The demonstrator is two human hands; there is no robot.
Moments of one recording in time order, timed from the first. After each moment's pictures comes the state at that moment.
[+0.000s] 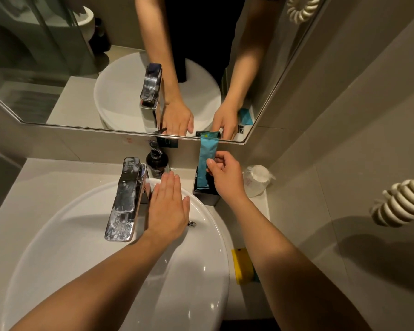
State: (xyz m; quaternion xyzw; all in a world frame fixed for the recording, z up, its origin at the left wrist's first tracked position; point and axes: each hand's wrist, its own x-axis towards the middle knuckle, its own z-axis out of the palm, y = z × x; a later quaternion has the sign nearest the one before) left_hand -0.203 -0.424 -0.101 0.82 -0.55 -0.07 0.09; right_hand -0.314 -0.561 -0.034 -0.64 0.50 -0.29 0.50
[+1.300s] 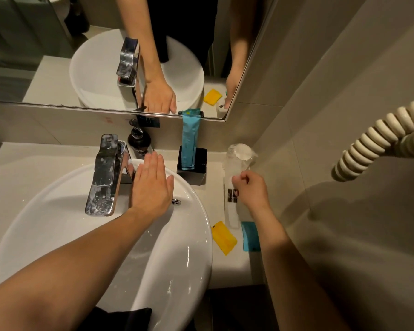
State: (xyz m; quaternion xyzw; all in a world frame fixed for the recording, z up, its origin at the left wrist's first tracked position) left_hand -0.205 -0.422 -0.094 0.83 -0.55 -0.08 0.09; right_hand -0.439 -0.531 -0.046 -0.60 0.65 -0.20 0.42
